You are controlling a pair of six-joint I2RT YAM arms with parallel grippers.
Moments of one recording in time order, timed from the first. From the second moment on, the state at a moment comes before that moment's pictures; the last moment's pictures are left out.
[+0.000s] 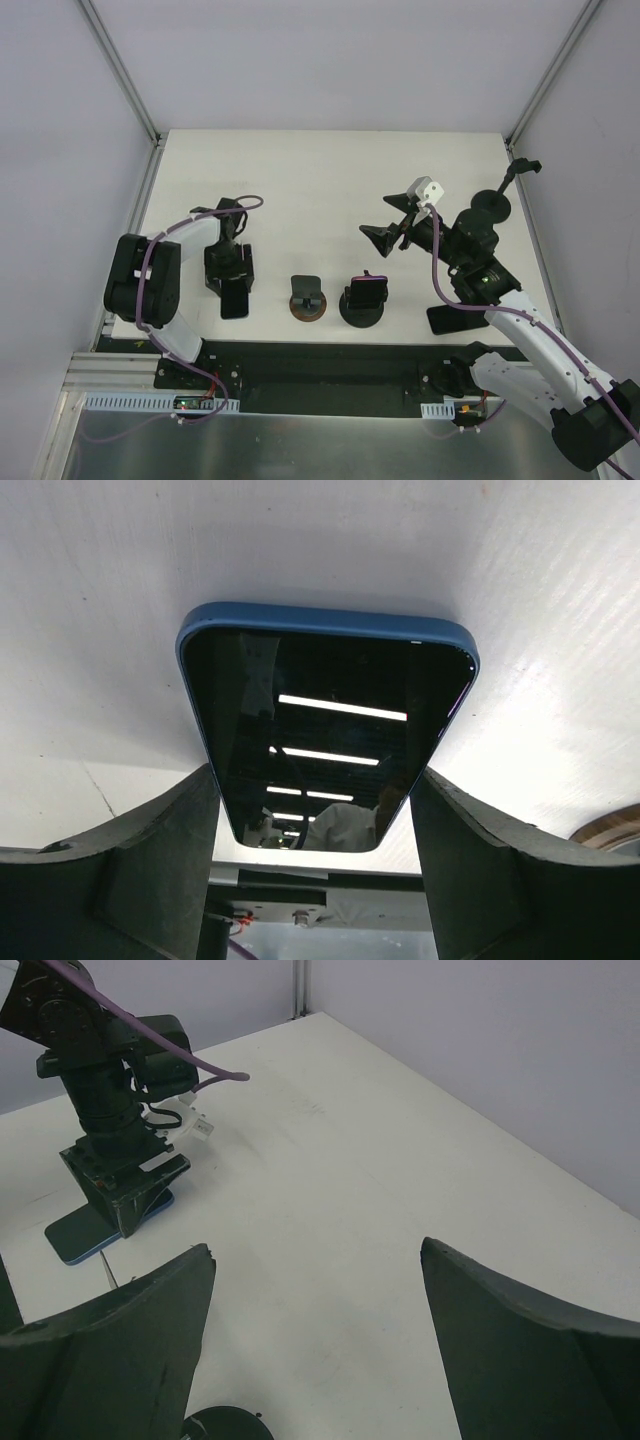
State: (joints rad) left arm -0.20 1.65 0.93 -0.88 0.05 -0.41; right arm 0.54 0.88 0.74 0.13 -0.39 -0.08
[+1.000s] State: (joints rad) left arm -1.27 1.02 0.97 -0.83 -0.96 -0.94; right arm 0.52 0.88 0.73 0.13 -0.32 -0.08
